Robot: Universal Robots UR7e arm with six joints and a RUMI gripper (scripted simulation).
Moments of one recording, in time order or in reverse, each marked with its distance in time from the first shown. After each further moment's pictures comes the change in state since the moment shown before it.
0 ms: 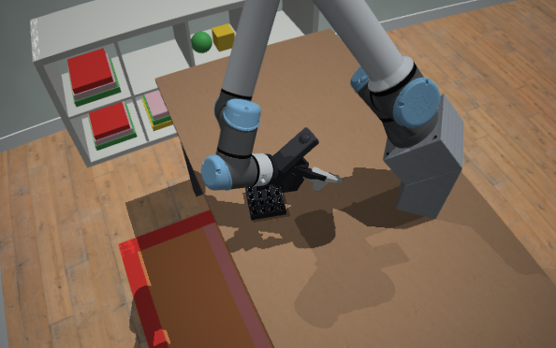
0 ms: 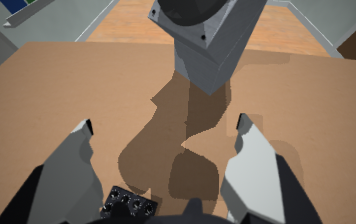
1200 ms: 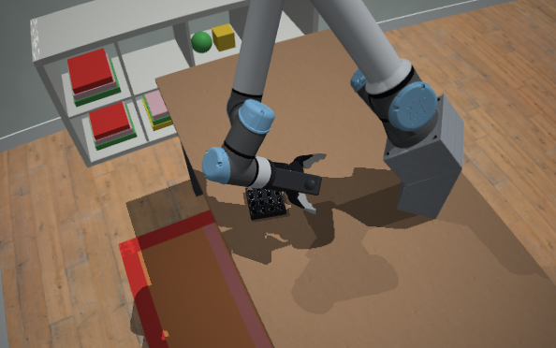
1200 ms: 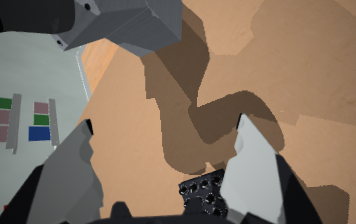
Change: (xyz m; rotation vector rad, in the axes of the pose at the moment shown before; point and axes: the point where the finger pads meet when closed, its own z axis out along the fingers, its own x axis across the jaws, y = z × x) arm 0.027 0.064 0.007 -0.108 0.183 0.922
